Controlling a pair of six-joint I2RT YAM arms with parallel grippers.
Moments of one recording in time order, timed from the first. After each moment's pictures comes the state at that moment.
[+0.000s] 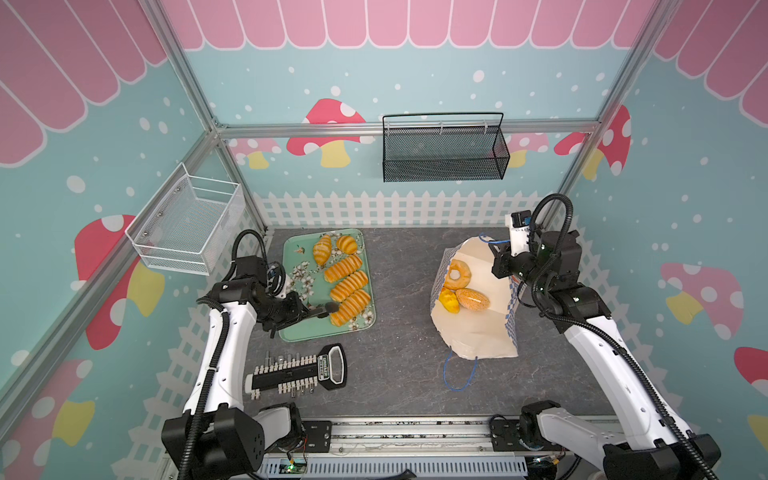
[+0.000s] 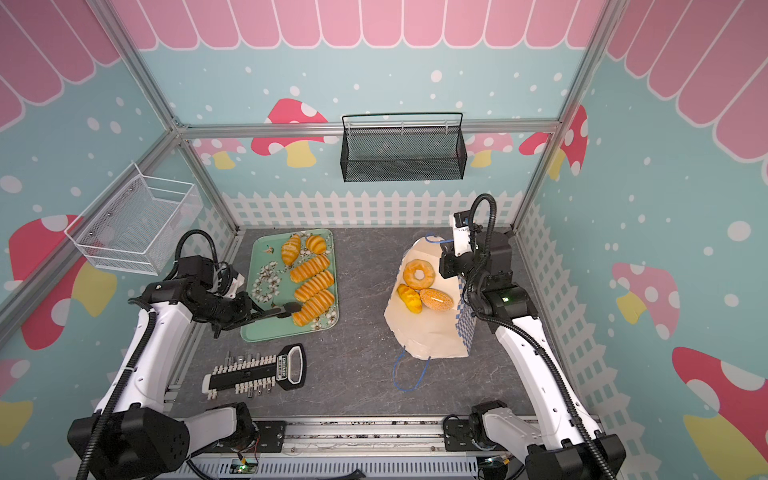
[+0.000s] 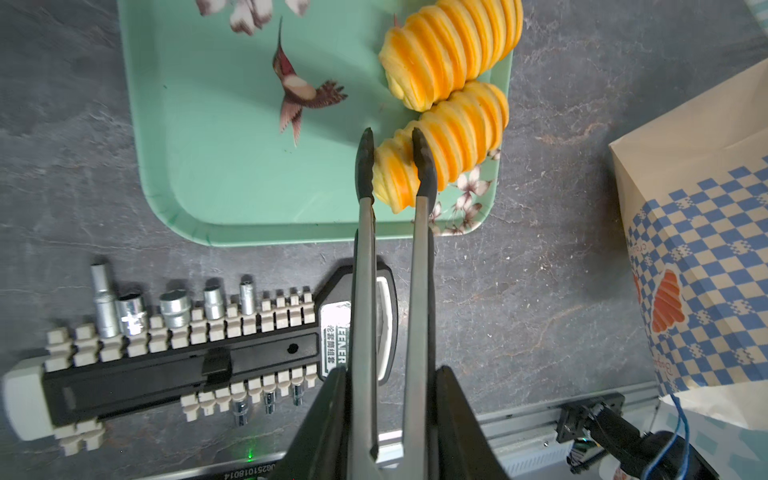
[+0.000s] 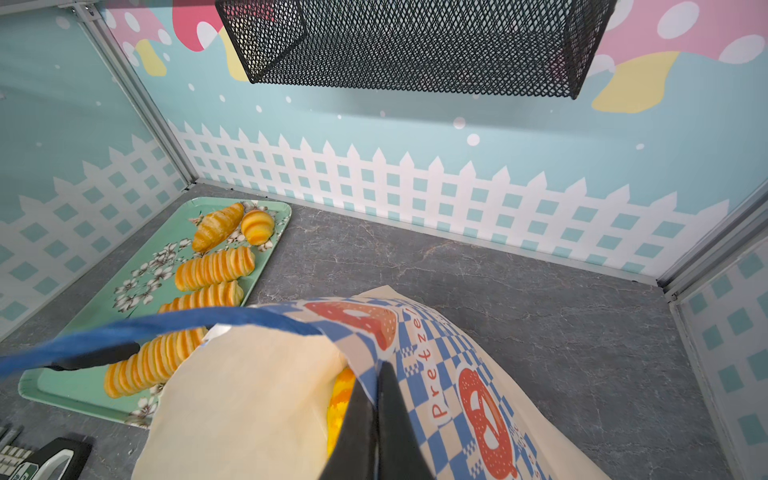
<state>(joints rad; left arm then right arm) 0.20 1.21 1.18 -1.23 0.38 -0.16 0.22 1.08 1.16 -0.38 -0.16 0.01</state>
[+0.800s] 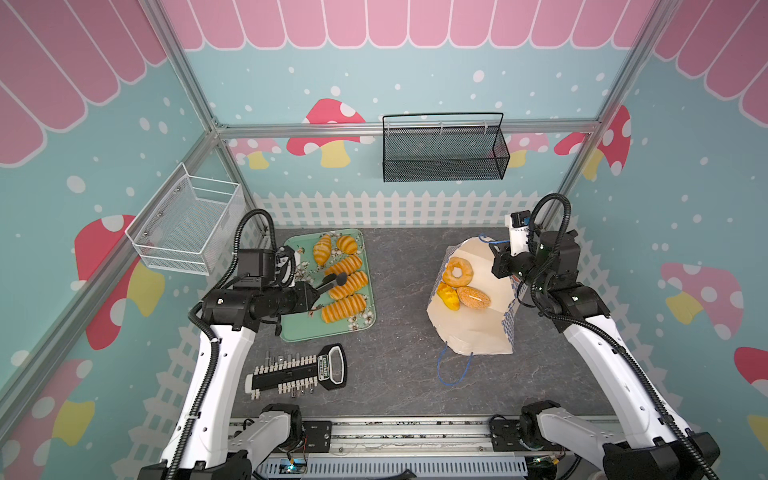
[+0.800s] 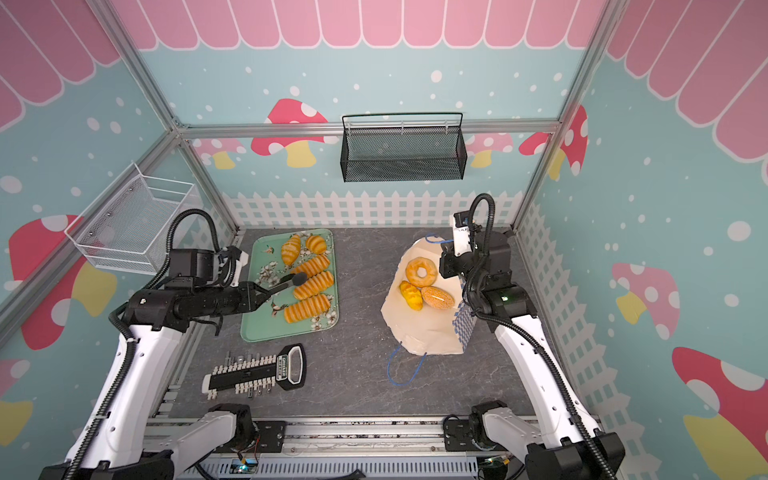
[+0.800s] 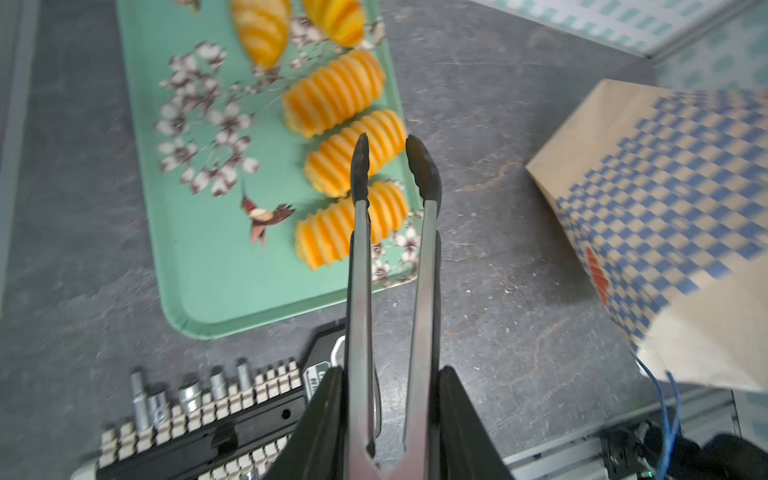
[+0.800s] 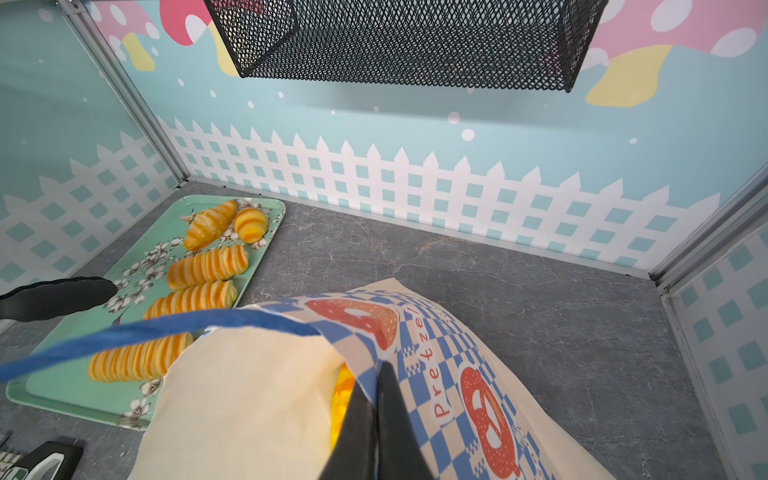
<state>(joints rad) -0.08 1.05 1.30 -1.12 0.29 -0.19 0.22 1.10 1.16 -0.38 -0.14 0.01</state>
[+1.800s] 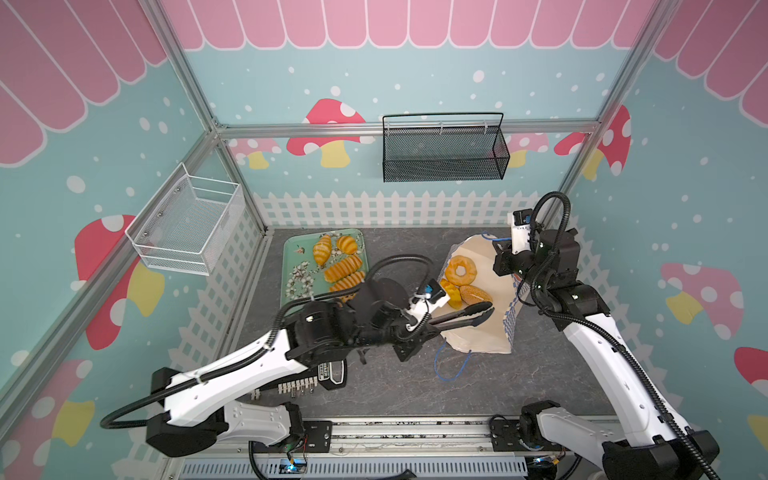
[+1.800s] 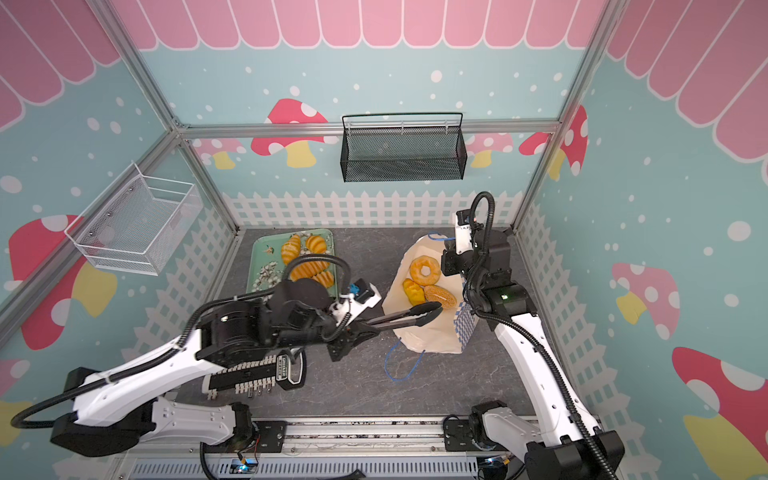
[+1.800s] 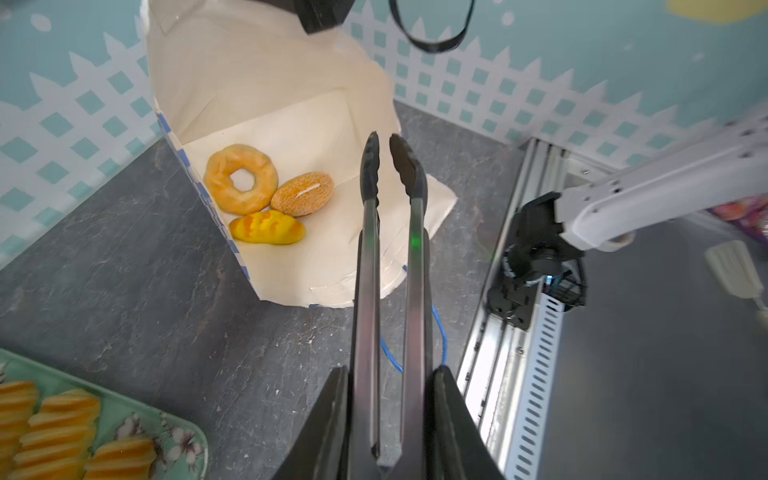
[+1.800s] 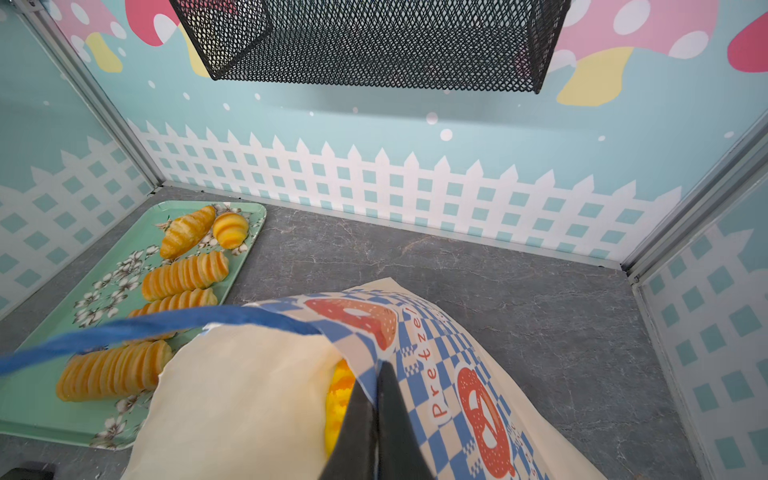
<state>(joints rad) -1.18 1.34 1.53 -0.85 -0.09 -0.08 0.22 1.10 1.17 -0.39 -0.07 0.02</state>
